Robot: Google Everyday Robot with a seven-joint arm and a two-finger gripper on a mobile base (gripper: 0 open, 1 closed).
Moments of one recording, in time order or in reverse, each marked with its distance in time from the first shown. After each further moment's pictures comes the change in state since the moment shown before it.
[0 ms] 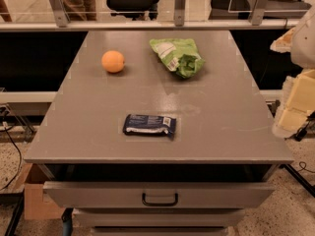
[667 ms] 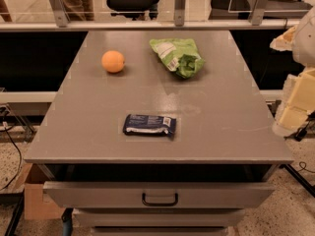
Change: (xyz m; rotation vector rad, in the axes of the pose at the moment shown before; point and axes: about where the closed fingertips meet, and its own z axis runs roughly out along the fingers) arm -0.002 -0.002 -0.002 0.002 -0.036 -0.005
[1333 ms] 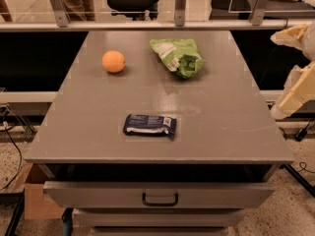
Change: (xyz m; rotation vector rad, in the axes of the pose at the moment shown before) arm 0.004 -0.043 0.018 0.020 -0.301 0.009
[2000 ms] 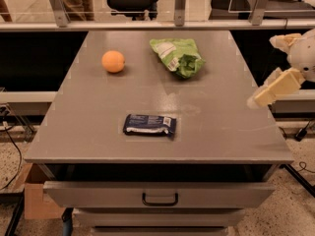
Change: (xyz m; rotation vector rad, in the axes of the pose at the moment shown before) arm 0.016 -0.046 0.041 0.164 -0.170 0.143
